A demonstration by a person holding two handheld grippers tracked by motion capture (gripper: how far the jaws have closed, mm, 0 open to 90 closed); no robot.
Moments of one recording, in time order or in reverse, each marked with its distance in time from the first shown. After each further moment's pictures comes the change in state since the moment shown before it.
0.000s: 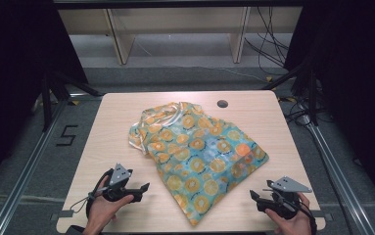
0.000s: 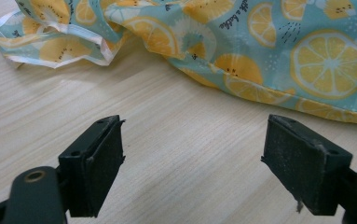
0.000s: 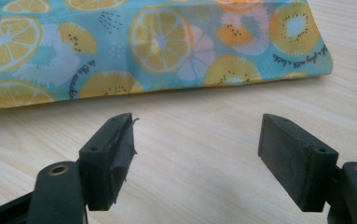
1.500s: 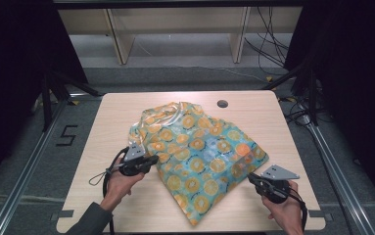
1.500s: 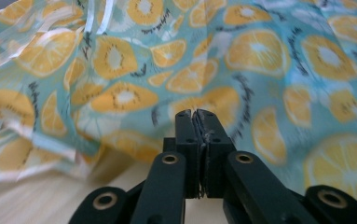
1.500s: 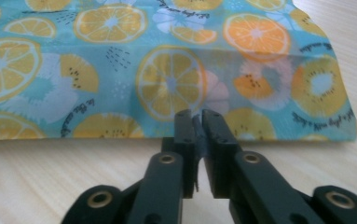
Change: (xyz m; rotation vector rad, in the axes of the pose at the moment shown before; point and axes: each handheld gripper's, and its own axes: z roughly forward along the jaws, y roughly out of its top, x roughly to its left) left arm 0.013 0.059 0.051 -0.070 -0.106 0.047; right arm -0.002 0.027 0.026 -0.028 0.055 -0.120
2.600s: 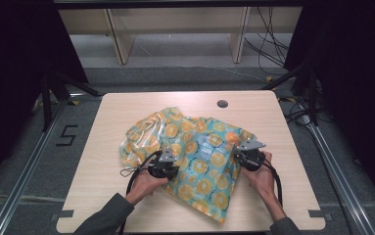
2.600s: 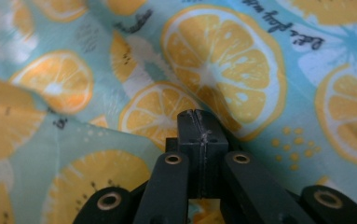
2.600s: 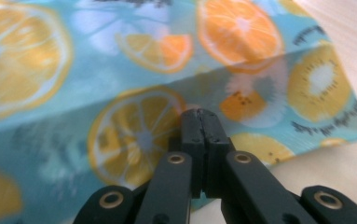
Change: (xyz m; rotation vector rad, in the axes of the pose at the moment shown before) left arm -0.048 0.003 0.063 0.199 -0.171 0.115; right arm -0.025 0.053 0.093 0.095 -0.089 -0.139
